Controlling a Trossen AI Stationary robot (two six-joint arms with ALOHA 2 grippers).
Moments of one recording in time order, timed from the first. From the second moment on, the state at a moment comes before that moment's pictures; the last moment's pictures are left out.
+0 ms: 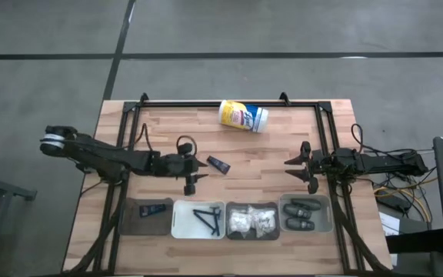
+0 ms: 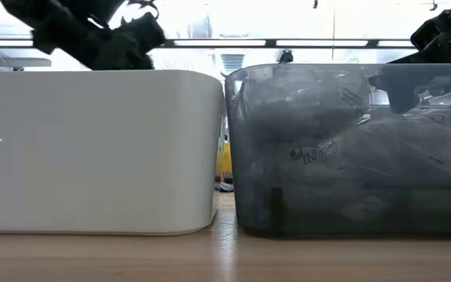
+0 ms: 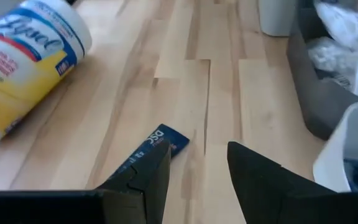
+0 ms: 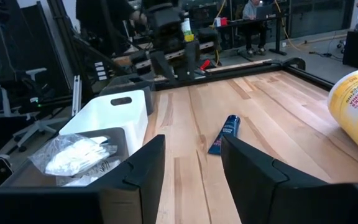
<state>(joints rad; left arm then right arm) -0.12 1.27 0.60 0.16 -0.27 -0.05 0.06 0.08 0.01 0.02 0.05 0.21</state>
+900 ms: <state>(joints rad) 0.07 1.61 0.94 -0.22 -0.12 0.36 0.06 0.08 0.01 0.02 0.05 0.21</state>
